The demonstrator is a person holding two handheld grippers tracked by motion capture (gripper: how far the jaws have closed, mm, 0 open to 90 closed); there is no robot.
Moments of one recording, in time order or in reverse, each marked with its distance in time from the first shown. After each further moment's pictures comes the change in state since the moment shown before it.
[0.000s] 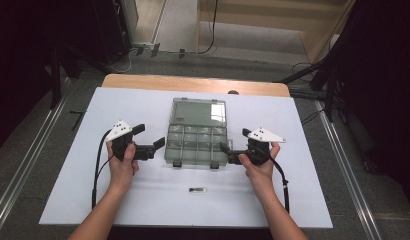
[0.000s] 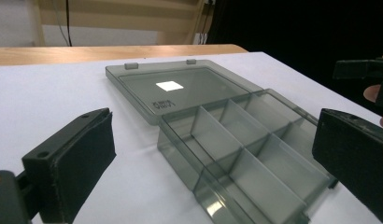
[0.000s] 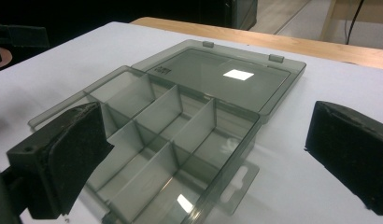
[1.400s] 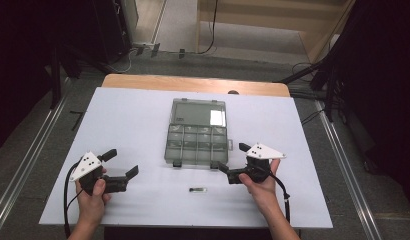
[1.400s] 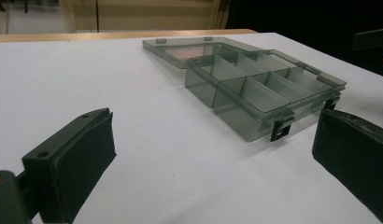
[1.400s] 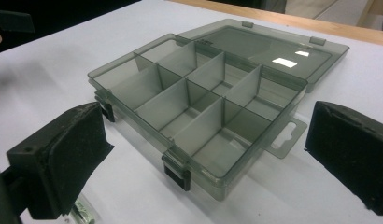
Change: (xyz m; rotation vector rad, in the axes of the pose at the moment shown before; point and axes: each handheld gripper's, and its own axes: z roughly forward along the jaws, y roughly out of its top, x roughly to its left) left arm -0.001 -0.047 -0.088 -0.015 0.093 0.055; right arm 0.025 -0.019 -0.024 0.052 0.091 -0.072
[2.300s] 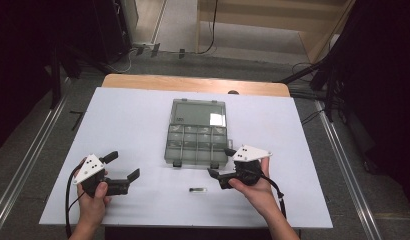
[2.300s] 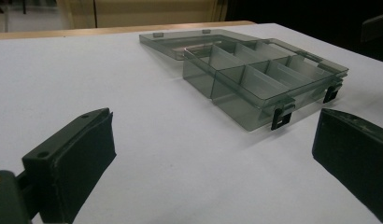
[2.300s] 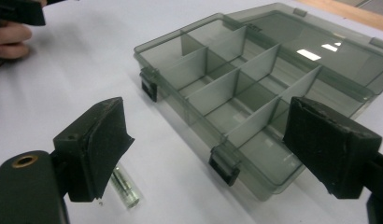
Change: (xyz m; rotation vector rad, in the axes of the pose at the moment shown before) left arm -0.003 -0.006 0.003 0.015 -0.010 0.028; right arm 0.027 0.015 0.005 0.132 0.094 -0.126
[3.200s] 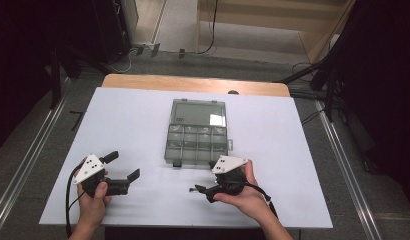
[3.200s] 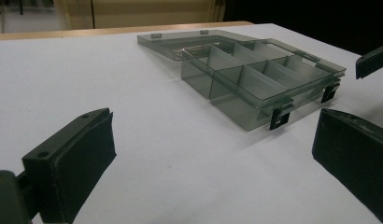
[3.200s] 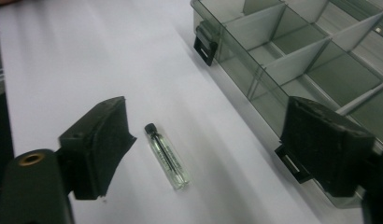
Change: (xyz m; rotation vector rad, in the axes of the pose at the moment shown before) left arm 0.000 0.000 0.000 0.000 -0.007 0.003; right arm 0.032 -0.003 0.028 0.162 0.080 -0.127
